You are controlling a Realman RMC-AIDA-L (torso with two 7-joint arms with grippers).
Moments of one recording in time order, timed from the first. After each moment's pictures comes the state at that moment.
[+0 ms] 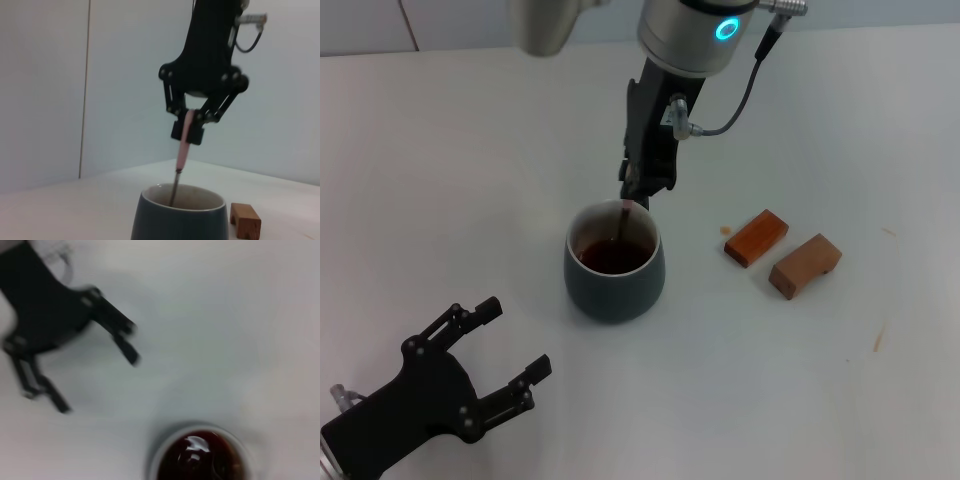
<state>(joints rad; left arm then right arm) -0.23 -2.07 0.59 0.10 1.79 1.63 -0.50 1.31 2.09 -1.44 -0.89 -2.53 -1.64 2.23</state>
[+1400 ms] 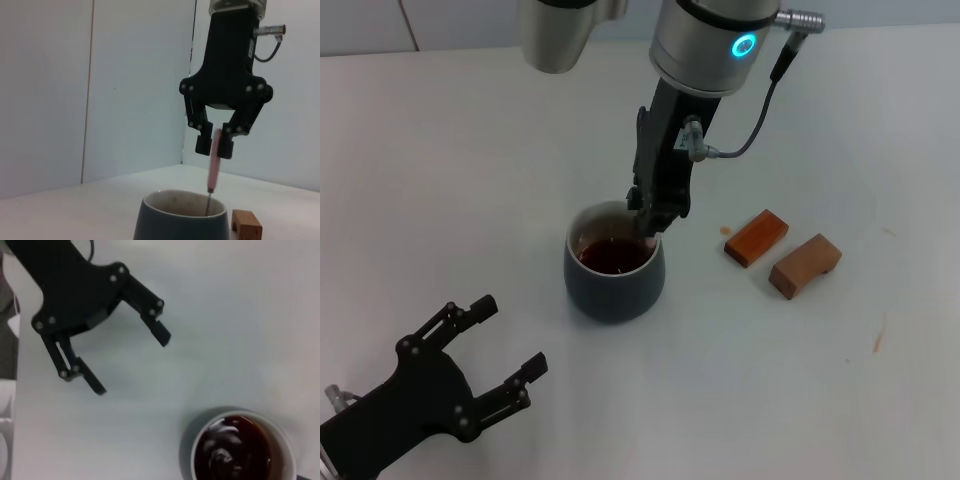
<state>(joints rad) -0.23 -2.07 0.58 0.10 1.79 1.64 -0.50 1.29 2.09 -1.44 -0.93 -2.49 -1.73 2.25</state>
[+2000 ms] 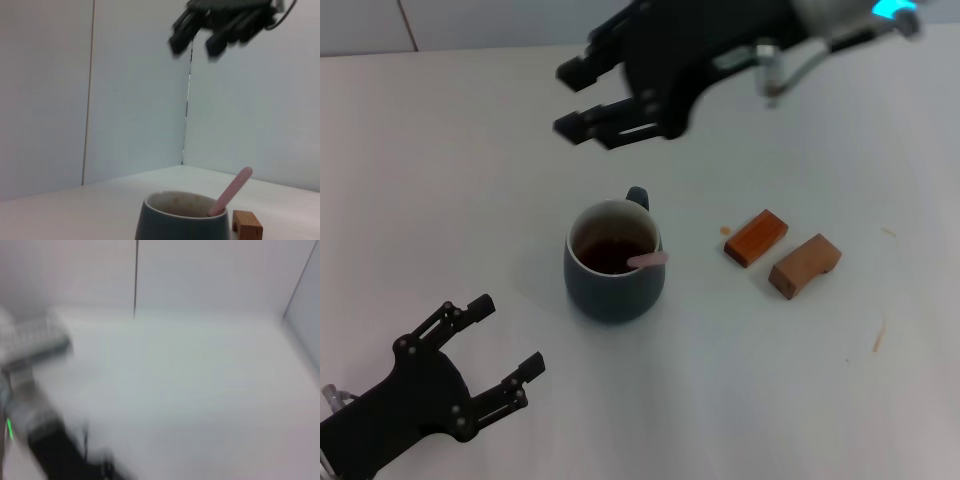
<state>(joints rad) -0.22 -2.07 0.58 0.11 1.79 1.65 -0.50 0.77 2.08 -1.23 -1.50 -2.05 -1.62 2.08</state>
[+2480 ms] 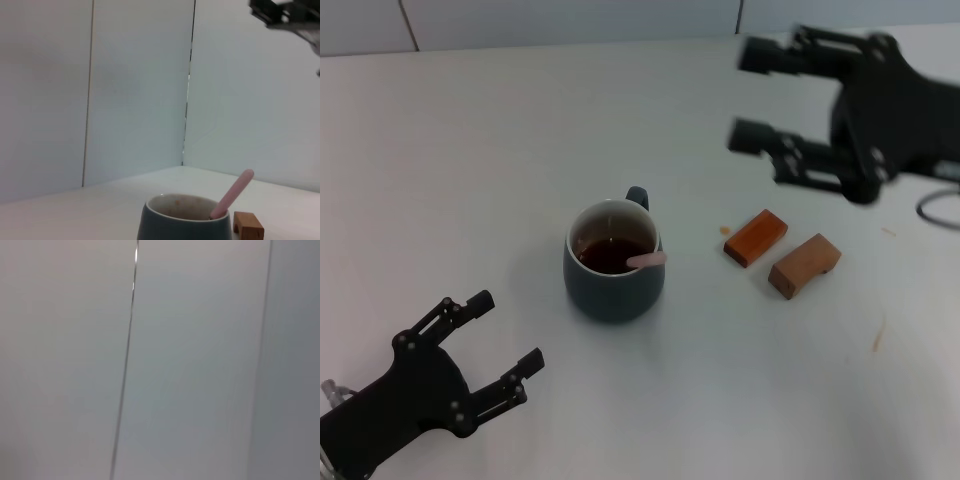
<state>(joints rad) -0.23 -2.06 0.58 0.11 1.79 1.65 -0.50 0.29 2.08 -1.08 -1.05 -1.32 -1.71 1.25</state>
